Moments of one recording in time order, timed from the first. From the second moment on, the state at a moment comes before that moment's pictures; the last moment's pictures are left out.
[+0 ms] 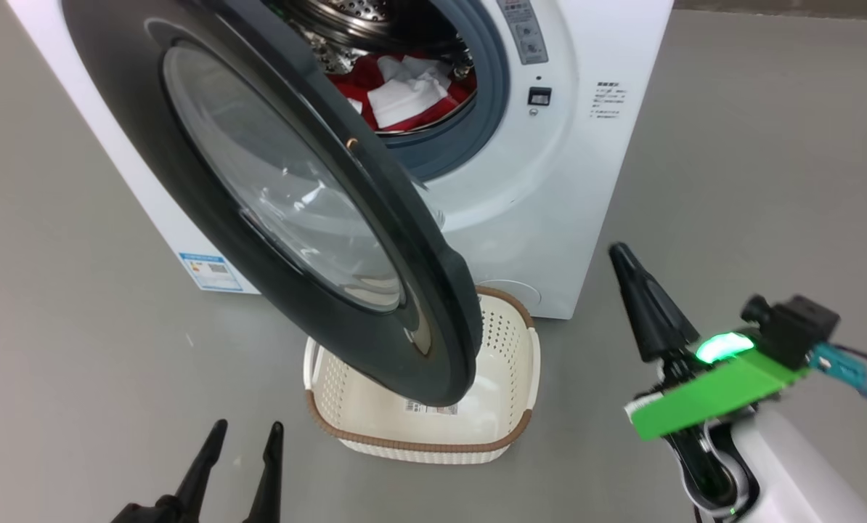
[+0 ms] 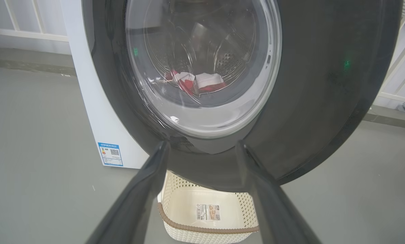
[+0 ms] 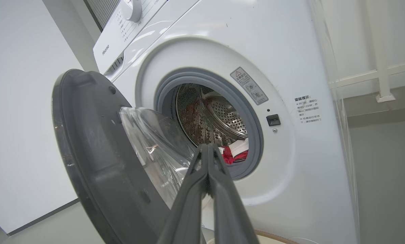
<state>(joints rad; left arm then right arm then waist) 0.04 0.07 -0.06 0.16 -0.28 -0.13 -0.25 -0.26 -0.17 0.30 0.18 0.77 0.13 -0.26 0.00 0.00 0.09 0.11</state>
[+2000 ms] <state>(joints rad) 0.01 0.05 -0.10 0.20 -0.31 -0.13 -0.25 -0.49 -0.27 0.68 0.20 1.62 0.12 0.35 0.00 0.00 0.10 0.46</state>
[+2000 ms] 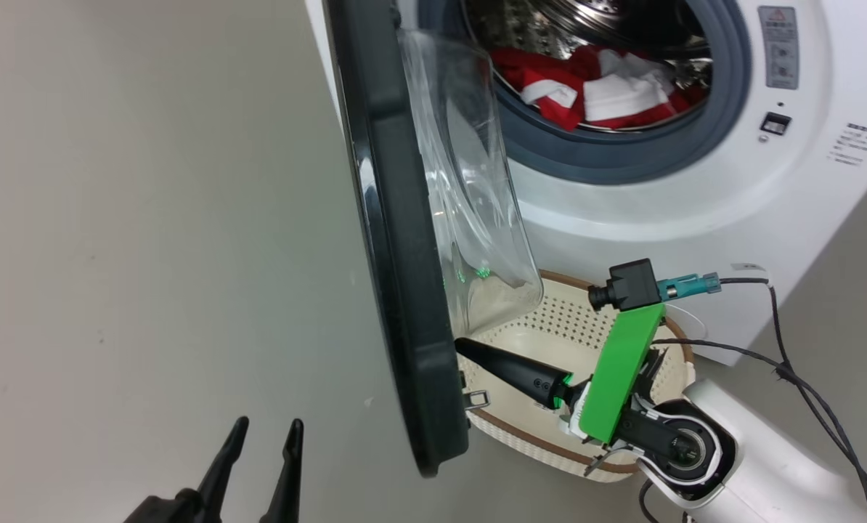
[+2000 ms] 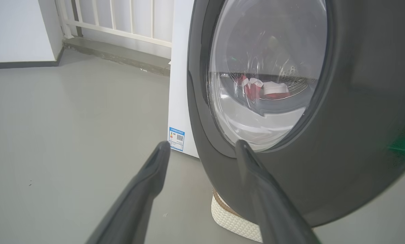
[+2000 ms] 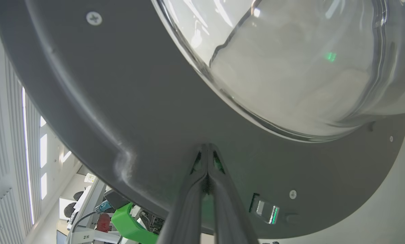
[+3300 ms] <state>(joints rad) 0.04 0.04 -0.02 0.17 -0.34 -0.13 -0.25 -0.57 -0.14 0.75 0.28 1.56 0.12 0.32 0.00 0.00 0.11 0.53</state>
